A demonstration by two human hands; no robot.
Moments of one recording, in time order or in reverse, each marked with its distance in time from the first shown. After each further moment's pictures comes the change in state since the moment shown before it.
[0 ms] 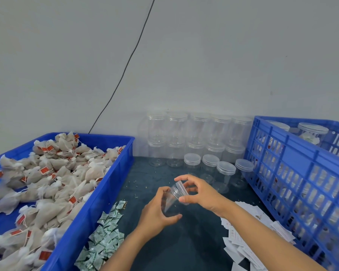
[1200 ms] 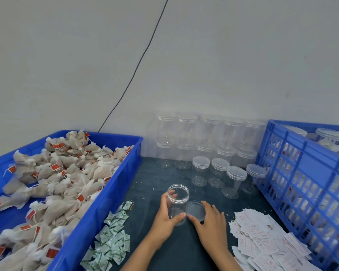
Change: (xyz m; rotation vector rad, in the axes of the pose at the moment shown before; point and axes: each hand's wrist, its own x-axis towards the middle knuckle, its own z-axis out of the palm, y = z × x) left_hand 0.005 -0.017 0.025 -0.418 0.045 -0.132; right_hand -0.006 0.088 0.058 -0.624 0.536 0.224
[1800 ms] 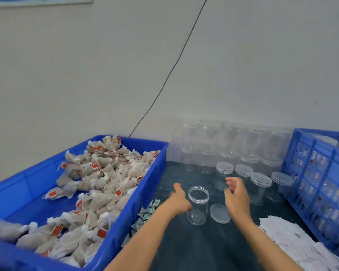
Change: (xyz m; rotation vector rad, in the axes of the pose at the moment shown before) left_hand 0.004 0.082 -0.048 0.611 -0.105 -0.355; right_hand 0.023 -0.064 -0.063 0.612 0.142 0.068
